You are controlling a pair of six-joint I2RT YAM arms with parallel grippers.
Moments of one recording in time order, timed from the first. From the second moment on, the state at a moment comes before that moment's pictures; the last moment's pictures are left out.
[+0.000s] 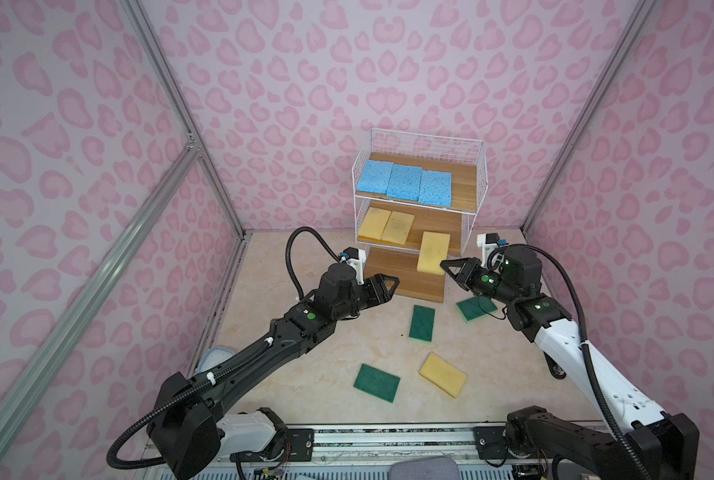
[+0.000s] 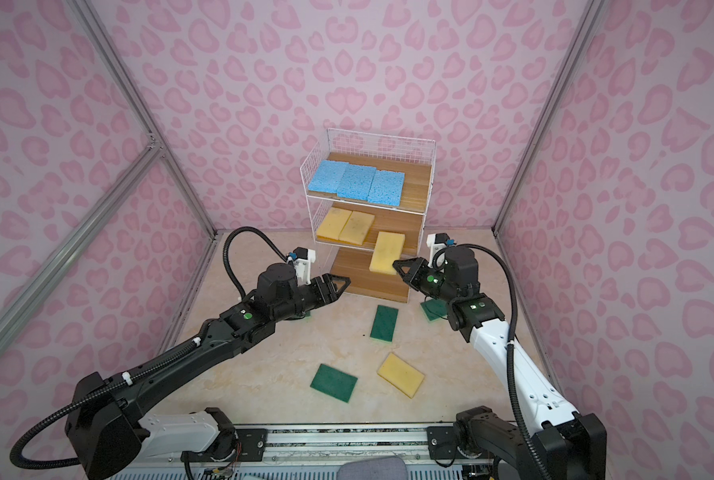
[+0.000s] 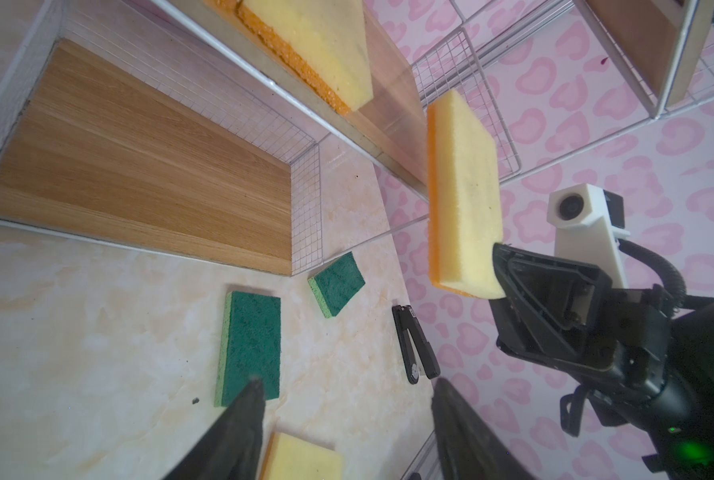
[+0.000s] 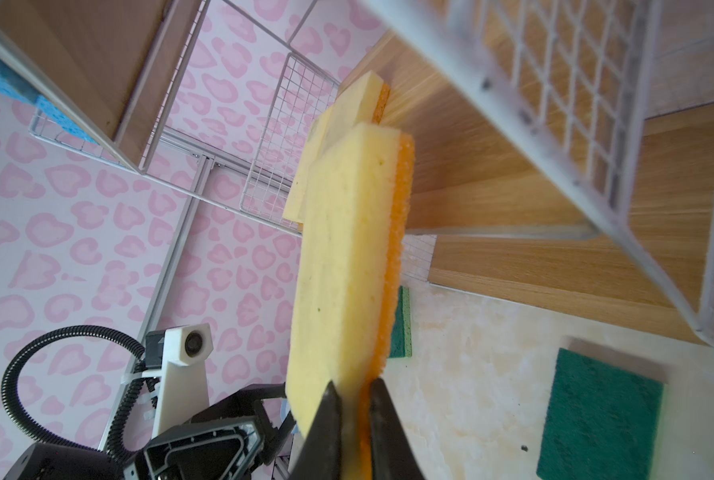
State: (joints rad) left arm -0.71 1.30 1.00 -0.06 0.16 -0.90; right arm 0.27 1.15 0.96 -0.14 -0.48 0.90
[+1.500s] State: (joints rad) left arm -0.91 1.59 1.09 0.55 -0.26 -1.19; right arm 0.30 1.22 0.97 0.08 -0.47 1.08
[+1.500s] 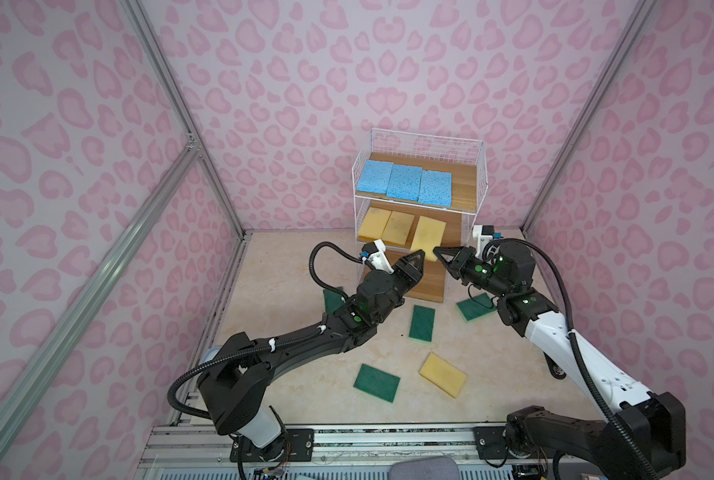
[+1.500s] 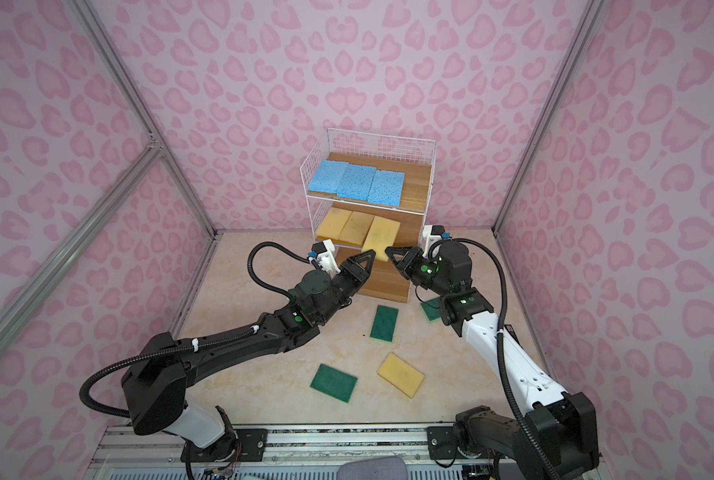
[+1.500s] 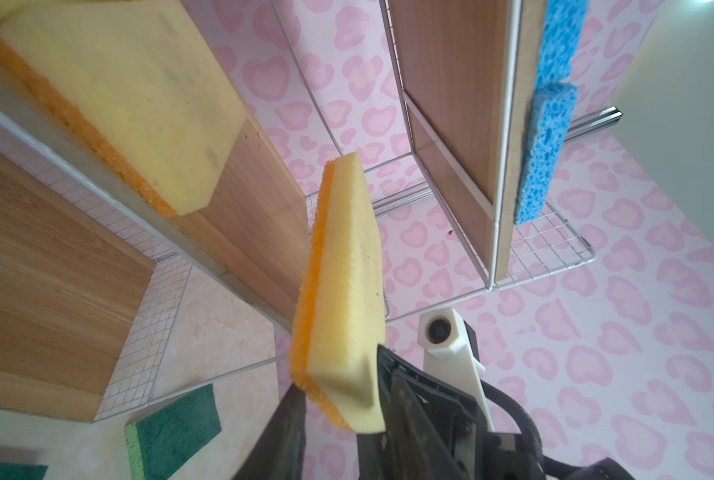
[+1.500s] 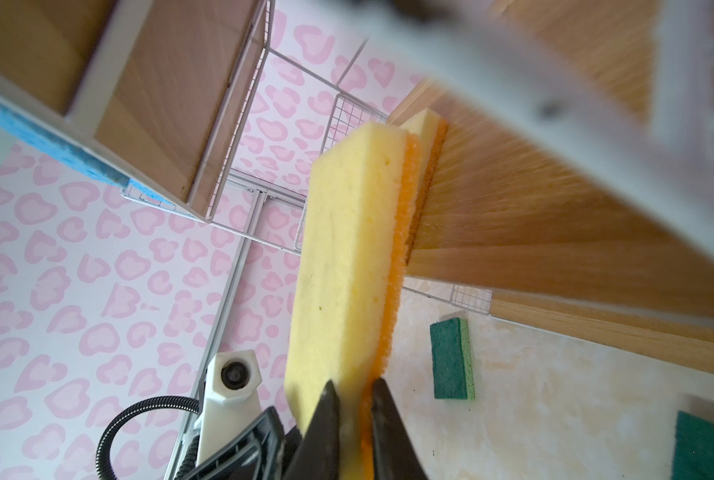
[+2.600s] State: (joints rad) left arm -0.93 1.75 1.18 0.60 -0.42 -1.40; right arm 0.12 1.10 0.98 -0.11 -0.52 0.97
